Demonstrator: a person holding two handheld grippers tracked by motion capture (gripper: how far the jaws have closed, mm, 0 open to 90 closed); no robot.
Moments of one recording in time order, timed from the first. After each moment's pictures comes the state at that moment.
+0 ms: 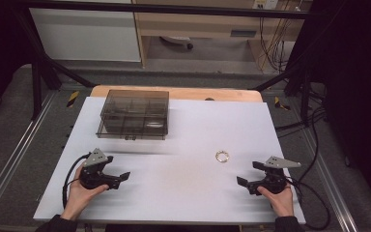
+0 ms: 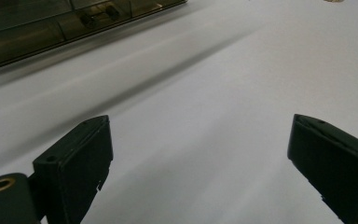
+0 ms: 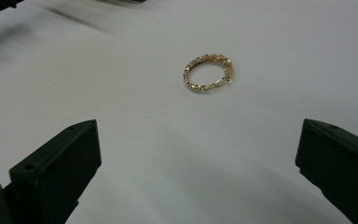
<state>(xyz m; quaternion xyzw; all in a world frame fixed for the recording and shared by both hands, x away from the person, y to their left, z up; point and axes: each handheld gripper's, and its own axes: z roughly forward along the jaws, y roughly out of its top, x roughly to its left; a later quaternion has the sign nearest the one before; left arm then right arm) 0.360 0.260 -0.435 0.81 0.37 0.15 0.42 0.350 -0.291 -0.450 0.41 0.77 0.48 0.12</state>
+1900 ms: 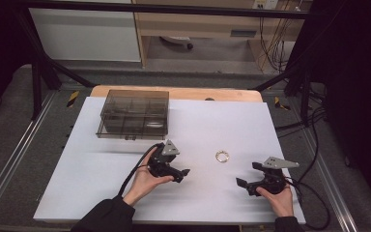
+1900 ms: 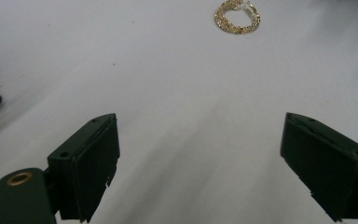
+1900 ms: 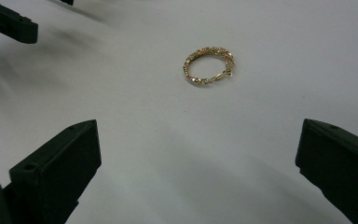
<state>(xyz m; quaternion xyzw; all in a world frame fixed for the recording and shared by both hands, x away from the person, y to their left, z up) 0.397 0.075 -0.422 0.87 0.28 0.11 0.39 0.349 -0.288 -0.450 0.40 0.78 0.46 0.12</state>
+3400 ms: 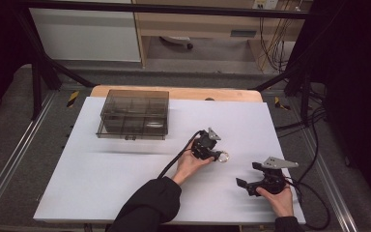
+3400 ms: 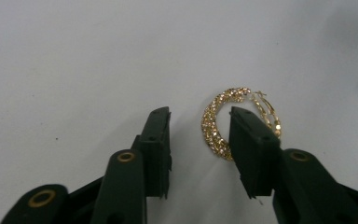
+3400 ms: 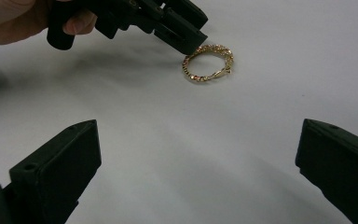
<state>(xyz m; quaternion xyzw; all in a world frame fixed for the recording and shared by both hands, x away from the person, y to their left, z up) 0.462 -0.049 -0.445 0.88 0.28 0.10 0.37 0.349 -0.288 -0.451 0.40 0.78 0.46 0.12</state>
